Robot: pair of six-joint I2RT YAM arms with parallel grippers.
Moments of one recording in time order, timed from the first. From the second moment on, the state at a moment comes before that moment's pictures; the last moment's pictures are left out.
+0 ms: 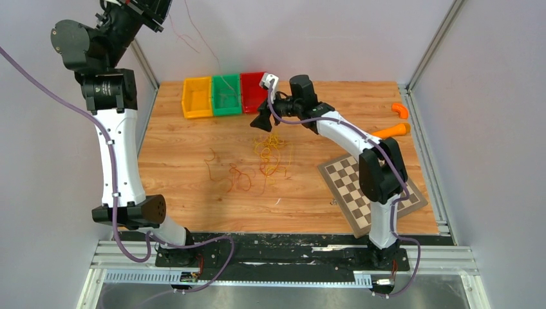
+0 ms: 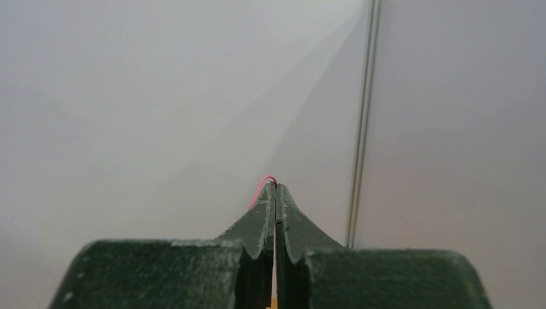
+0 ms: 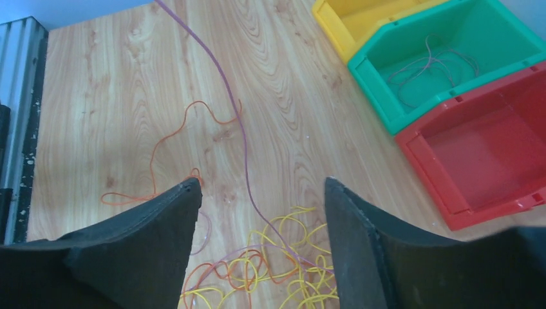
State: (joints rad) left arm 0.07 1.57 2.22 0.13 0.71 -0.56; right arm 0.56 2.00 1.67 -0.03 -0.73 -0.15
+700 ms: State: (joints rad) left arm 0.10 1.50 2.07 0.10 0.67 -0.50; right arm 0.57 2.08 1.72 -0.07 -0.71 -0.14
